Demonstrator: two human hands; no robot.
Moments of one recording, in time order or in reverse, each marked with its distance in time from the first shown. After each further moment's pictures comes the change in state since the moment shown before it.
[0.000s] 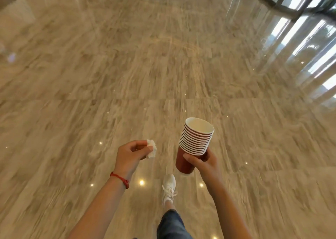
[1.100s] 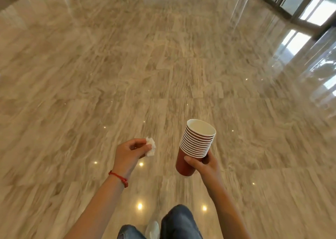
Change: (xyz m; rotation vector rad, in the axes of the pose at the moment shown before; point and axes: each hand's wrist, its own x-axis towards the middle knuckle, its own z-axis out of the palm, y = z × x) left_hand 0.761 0.303 0.235 -0.017 0.013 0.011; right_hand 0.821 -0.188 0.061 0.003 0.011 0.021
